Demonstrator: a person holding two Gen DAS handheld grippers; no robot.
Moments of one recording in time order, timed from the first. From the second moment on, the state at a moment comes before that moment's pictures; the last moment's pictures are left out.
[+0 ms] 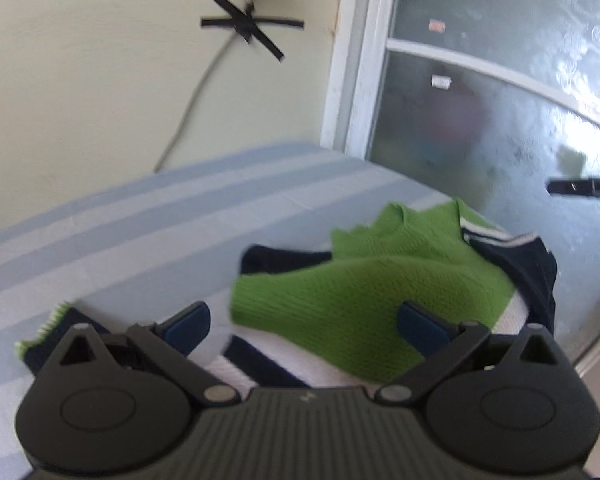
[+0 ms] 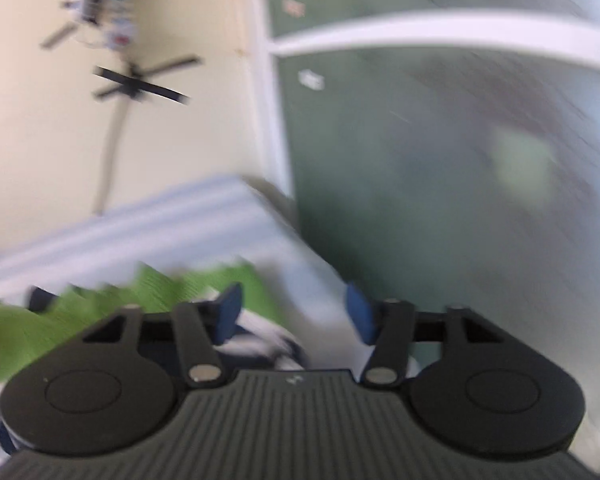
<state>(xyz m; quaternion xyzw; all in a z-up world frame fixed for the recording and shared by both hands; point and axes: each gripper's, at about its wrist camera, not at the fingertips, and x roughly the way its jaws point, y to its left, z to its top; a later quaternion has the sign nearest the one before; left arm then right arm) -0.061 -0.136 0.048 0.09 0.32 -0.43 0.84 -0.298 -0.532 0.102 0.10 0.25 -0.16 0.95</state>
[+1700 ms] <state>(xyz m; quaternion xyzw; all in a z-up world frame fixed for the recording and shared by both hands) -0.124 0.045 0.324 -0.05 -0.03 -0.15 0.99 -0.170 -0.397 0.328 0.05 -0.13 0.14 0.98</state>
